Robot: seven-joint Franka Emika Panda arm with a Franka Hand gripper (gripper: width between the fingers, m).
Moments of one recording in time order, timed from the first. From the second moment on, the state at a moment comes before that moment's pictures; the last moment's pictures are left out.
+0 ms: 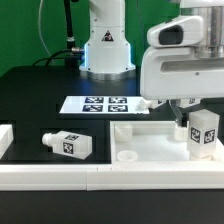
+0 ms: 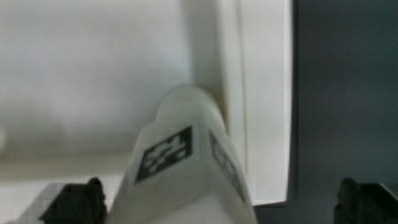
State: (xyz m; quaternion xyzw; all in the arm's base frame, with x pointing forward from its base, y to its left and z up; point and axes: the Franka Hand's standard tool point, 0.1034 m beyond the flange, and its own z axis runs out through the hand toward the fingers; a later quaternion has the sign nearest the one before) arm 0.642 0.120 0.082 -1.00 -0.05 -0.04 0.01
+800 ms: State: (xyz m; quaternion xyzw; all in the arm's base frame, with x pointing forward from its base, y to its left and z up) arm 0.646 0.114 0.081 -1.00 0.06 -0.06 0.01
